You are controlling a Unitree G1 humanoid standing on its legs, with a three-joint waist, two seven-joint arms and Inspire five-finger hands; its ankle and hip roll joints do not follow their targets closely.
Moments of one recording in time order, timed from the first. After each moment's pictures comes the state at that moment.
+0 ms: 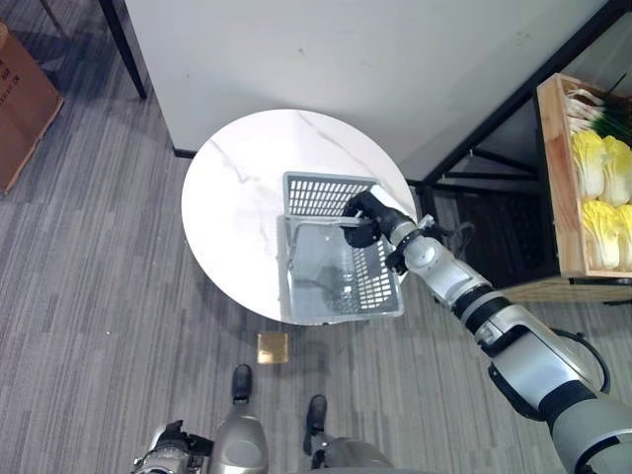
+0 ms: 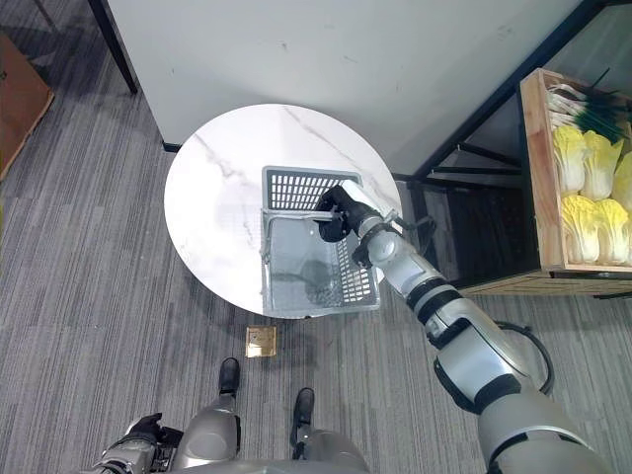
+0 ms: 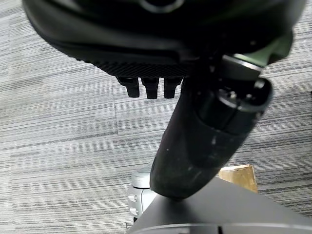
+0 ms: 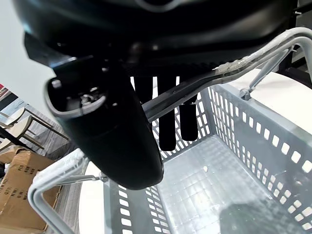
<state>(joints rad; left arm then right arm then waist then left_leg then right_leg) -0.10 0.32 -0.18 1.29 -0.19 0.08 0.15 -0.77 -0.44 0.62 0.65 0.00 0.06 -0.04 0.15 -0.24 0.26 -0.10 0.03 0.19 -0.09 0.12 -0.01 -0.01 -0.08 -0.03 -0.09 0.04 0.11</state>
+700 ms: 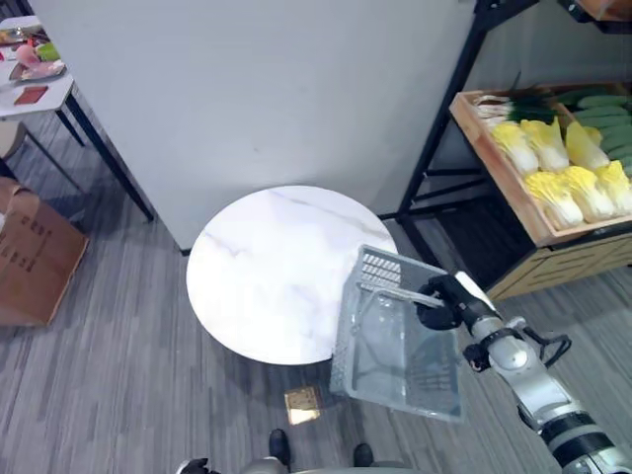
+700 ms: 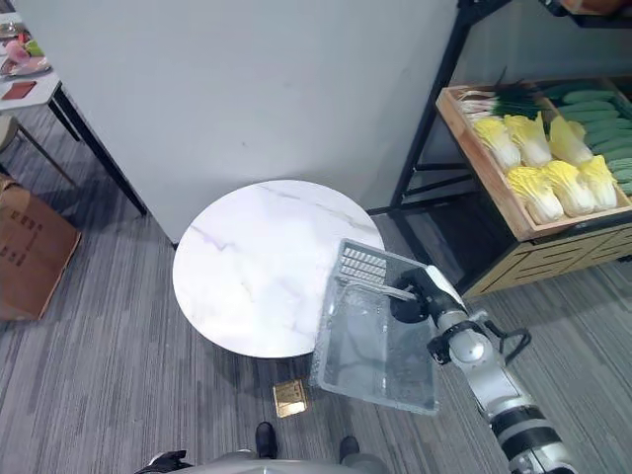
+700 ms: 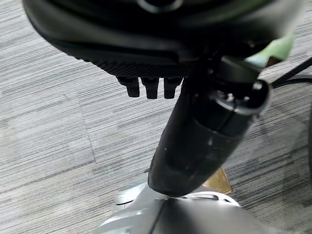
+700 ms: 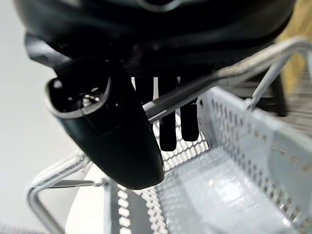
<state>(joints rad) 0.01 0.23 -0.12 1.25 -0.08 0.12 0.11 -0.03 -0.64 0.21 0.26 -0.04 0.10 0.00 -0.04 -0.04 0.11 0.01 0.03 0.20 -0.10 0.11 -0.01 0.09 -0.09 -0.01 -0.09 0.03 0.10</state>
